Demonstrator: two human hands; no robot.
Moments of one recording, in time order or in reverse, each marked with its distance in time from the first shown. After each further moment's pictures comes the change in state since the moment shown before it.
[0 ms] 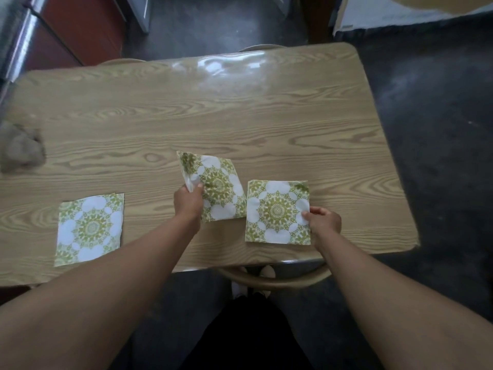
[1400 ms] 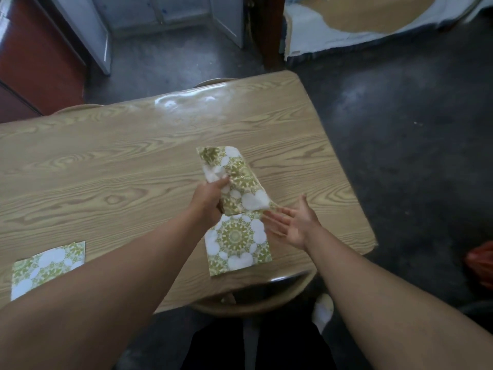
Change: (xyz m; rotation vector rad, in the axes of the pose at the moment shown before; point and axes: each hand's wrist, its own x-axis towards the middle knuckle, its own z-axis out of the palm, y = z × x) left_hand -0.051 0.068 0.111 -0.177 -0.522 -0.130; right_hand 0.003 -0.062 -0.046 0.459 -0.488 0.309
